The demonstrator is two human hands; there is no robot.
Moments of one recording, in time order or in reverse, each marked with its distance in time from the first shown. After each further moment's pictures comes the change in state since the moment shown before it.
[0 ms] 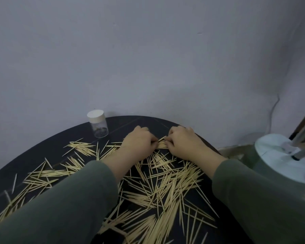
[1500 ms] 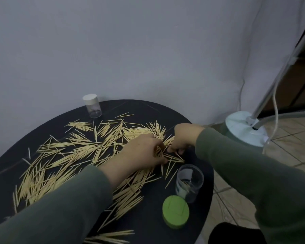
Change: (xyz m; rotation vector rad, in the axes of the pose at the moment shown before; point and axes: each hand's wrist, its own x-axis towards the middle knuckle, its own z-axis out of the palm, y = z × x) left_hand -0.122 0.074 -0.009 -0.074 -0.122 0.185; right_hand -0.111 -0.028 -0.064 0.254 -0.560 0.421
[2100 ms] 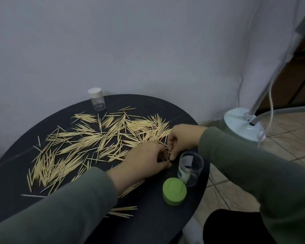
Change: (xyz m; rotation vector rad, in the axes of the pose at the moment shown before) left_hand -0.051 0.026 0.014 -0.174 0.064 -0.011; right_hand -0.023 0.010 0.019 -0.028 -0.006 -0.327
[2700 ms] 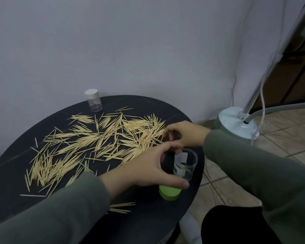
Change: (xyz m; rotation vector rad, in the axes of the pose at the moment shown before) left_hand -0.027 0.018 -0.012 -0.593 -0.224 0.154; right_hand -0.002 0.036 0.013 0.070 0.259 -0.199
